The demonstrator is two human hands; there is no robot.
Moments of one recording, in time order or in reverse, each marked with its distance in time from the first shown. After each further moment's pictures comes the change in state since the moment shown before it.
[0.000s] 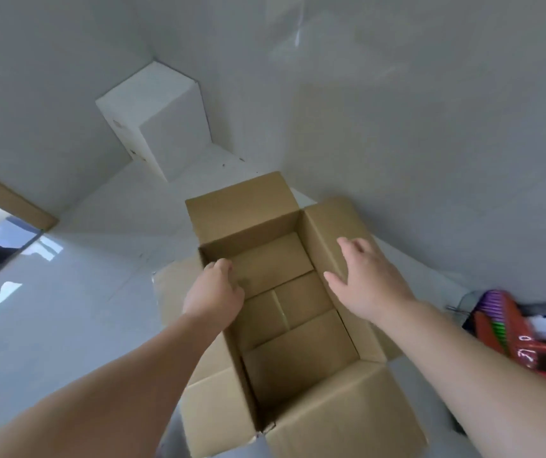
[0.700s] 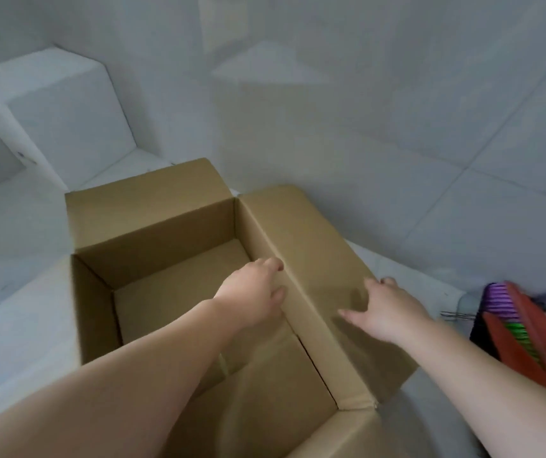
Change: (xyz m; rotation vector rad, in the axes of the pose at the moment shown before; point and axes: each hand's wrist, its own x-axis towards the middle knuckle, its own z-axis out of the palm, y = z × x) left_hand 0.089 0.099 0.260 0.126 -0.112 0.566; right_hand 0.071 0.248 0.194 -0.086 -0.115 0.369
